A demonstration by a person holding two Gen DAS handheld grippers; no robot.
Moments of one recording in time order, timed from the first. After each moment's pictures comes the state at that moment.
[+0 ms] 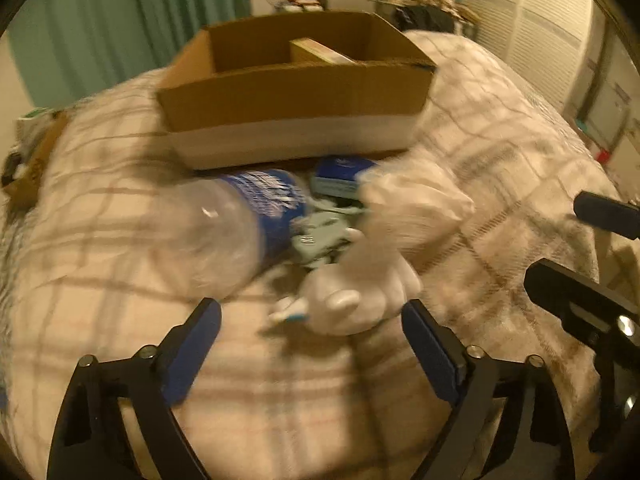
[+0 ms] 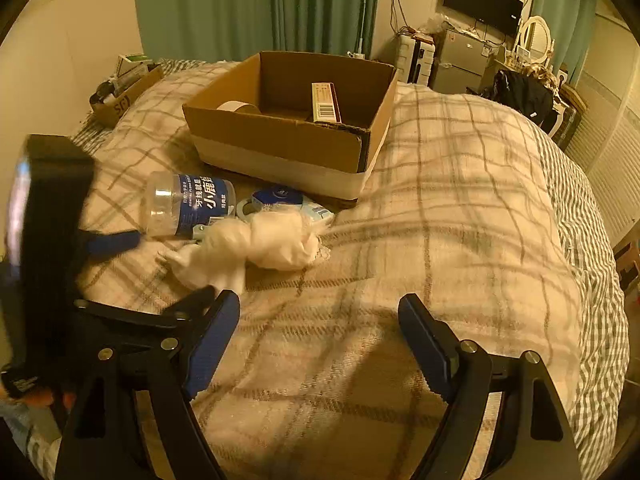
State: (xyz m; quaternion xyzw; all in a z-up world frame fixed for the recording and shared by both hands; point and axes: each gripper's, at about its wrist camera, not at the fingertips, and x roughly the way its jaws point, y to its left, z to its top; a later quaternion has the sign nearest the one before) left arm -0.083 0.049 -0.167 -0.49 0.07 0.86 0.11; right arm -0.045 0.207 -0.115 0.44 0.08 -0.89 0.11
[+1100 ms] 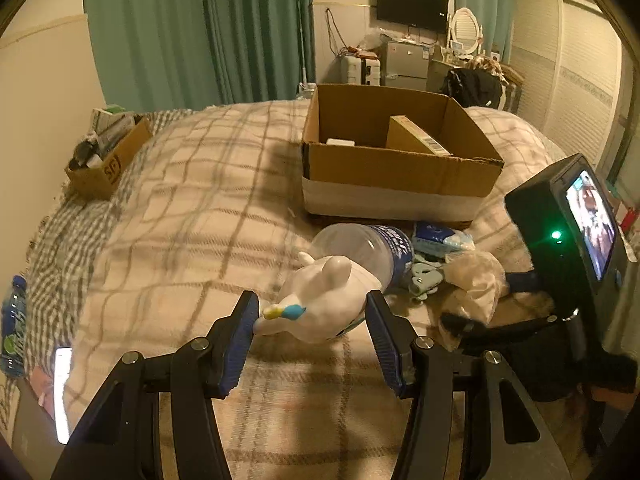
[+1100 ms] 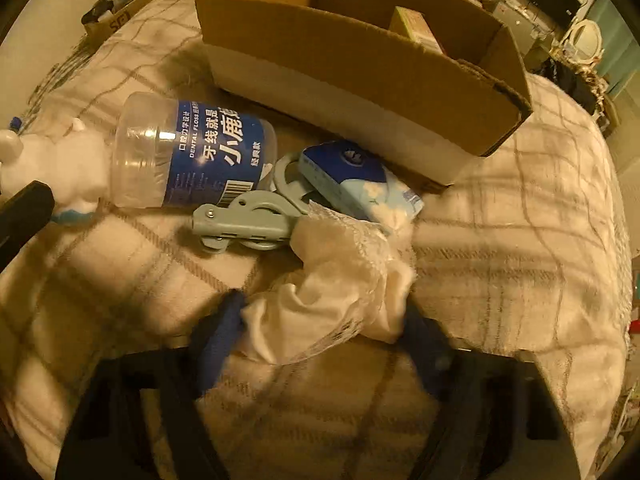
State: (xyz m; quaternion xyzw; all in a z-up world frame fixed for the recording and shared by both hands) left arm -0.055 -0.030 -0.118 -0.40 0.02 0.92 0.01; right arm -0.111 0.131 -0.179 0.54 0.16 -0.82 0.12
